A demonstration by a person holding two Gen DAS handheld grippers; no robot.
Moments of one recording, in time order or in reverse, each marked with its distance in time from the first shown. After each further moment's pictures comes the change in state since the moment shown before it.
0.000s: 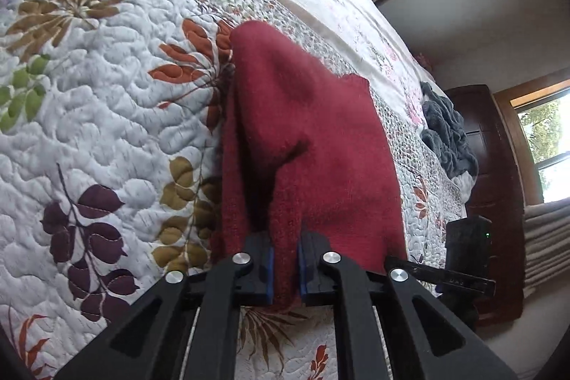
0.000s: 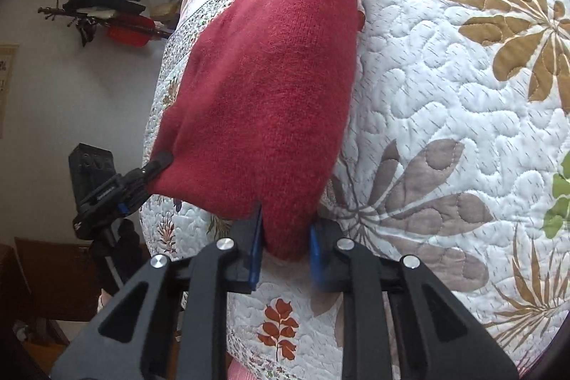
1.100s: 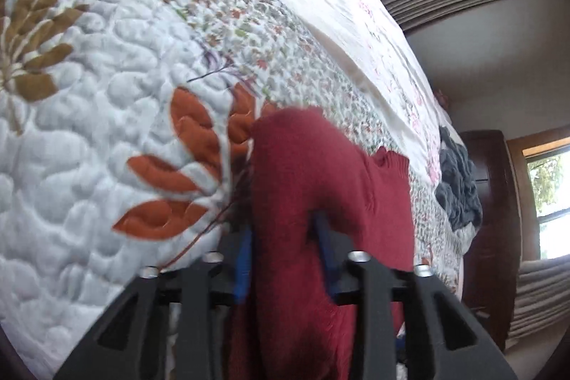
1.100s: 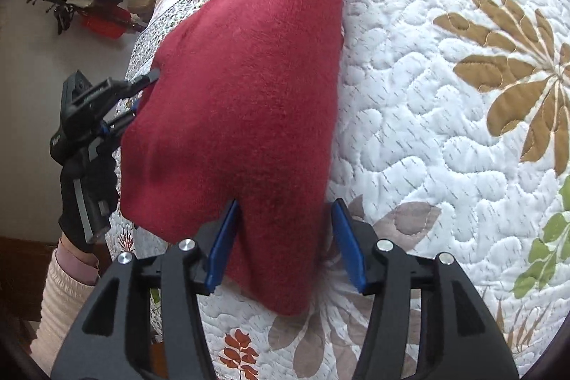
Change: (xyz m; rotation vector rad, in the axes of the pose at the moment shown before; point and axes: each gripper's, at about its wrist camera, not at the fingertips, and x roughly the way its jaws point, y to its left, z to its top) left arm 0.065 0.023 0.116 -0.122 -0.066 0.013; right arm 0.021 -0.012 0.034 -0.045 -0.009 -0.148
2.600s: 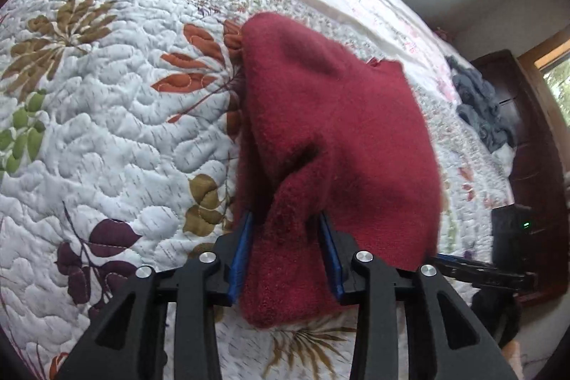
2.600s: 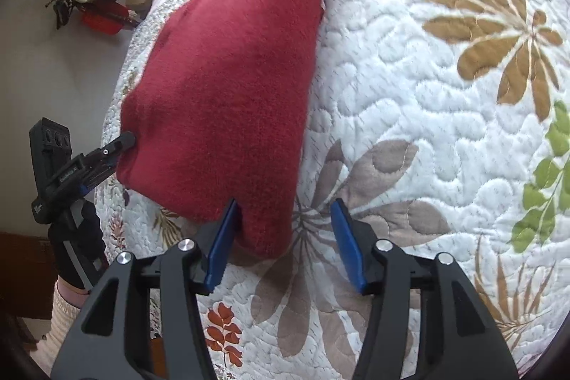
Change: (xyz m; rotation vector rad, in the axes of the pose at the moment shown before) left arm -0.064 -0.019 -0.098 0.218 0.042 0.096; right arm -0.019 -0.005 -0.037 -0.015 -0.019 -0.026
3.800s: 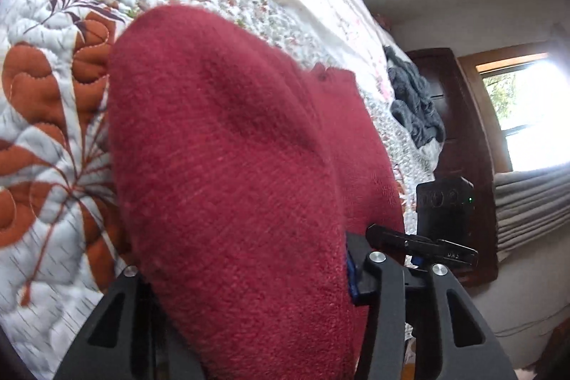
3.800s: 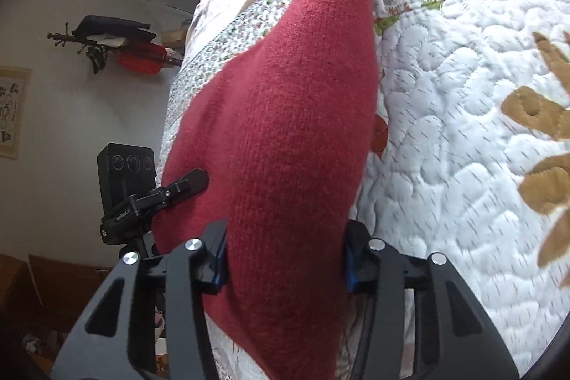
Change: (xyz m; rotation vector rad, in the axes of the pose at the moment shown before) left arm 0.107 -0.030 0.068 0.029 0.160 -0.349; right arm 0.022 -0.001 0.091 0.079 -0.066 0.251
